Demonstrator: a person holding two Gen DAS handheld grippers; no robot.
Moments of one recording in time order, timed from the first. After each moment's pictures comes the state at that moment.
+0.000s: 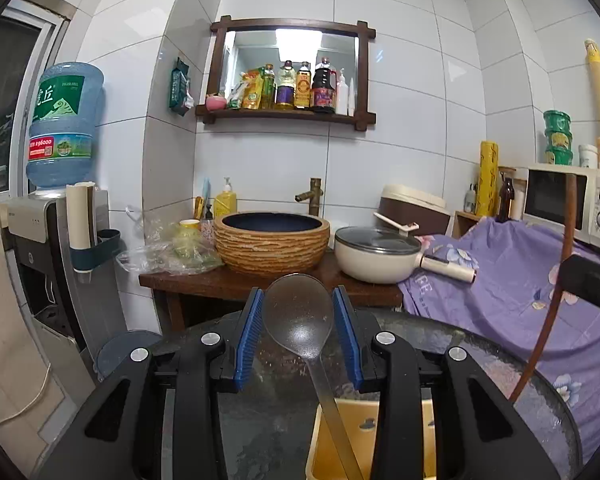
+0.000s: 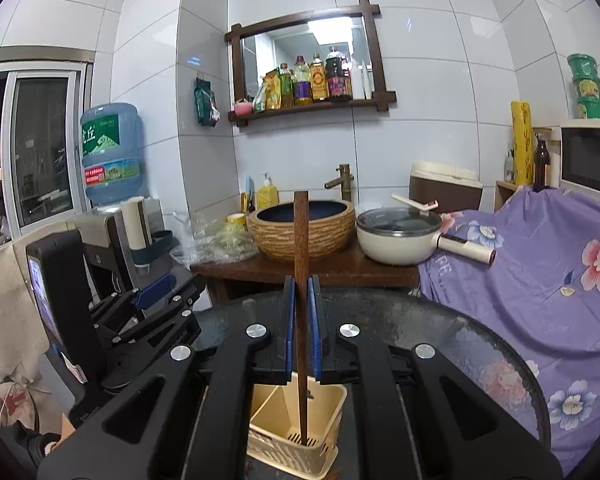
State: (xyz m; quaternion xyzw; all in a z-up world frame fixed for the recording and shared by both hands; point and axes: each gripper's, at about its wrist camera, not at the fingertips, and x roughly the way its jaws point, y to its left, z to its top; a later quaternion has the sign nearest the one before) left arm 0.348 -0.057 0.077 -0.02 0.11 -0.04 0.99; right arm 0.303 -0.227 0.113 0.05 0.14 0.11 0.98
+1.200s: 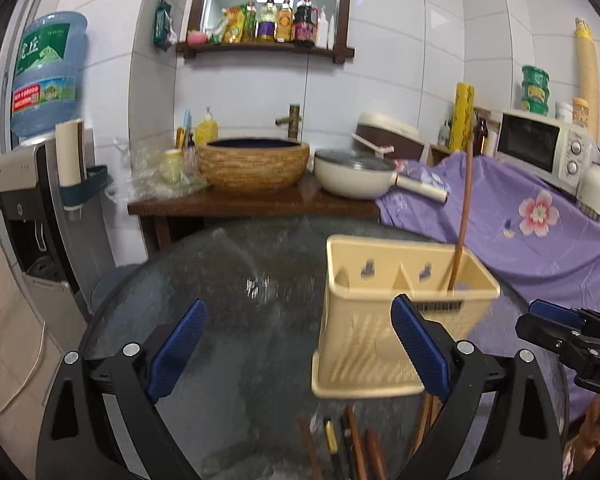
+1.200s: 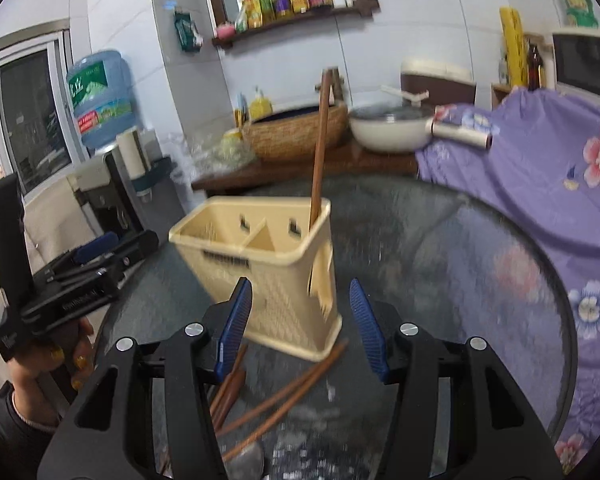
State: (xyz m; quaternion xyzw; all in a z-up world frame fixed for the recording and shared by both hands) left arm 0.290 -0.020 0.022 0.00 0.24 -0.10 0.97; right arm 0.254 -0.252 0.010 0.08 0.30 0.12 0.94
